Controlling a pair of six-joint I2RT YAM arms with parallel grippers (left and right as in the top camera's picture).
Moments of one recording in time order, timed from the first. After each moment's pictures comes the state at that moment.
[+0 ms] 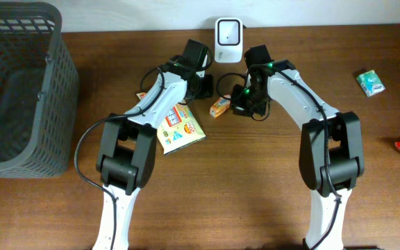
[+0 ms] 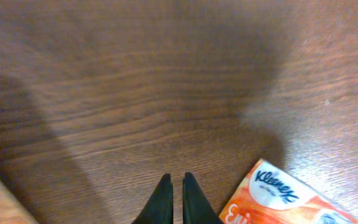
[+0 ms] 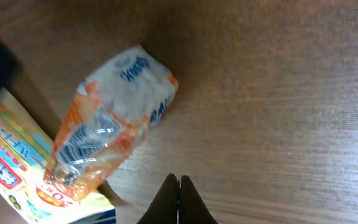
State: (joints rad) left arm -0.42 2.35 1.91 -0.68 0.14 -0.34; right arm 0.25 2.18 1.69 -0.90 -0.33 0.51
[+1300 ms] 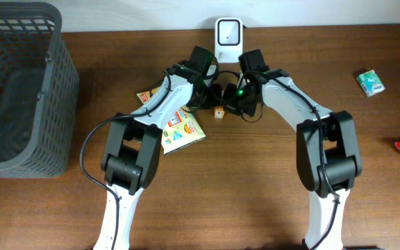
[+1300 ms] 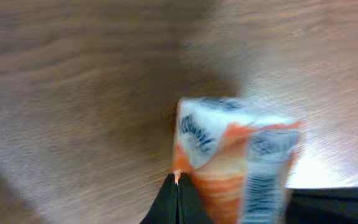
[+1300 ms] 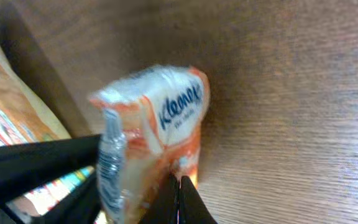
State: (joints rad) left arm -0.45 2.36 1.91 -0.77 0.27 -0.35; right arm 0.27 2.18 1.60 -0.68 -0.40 0.60
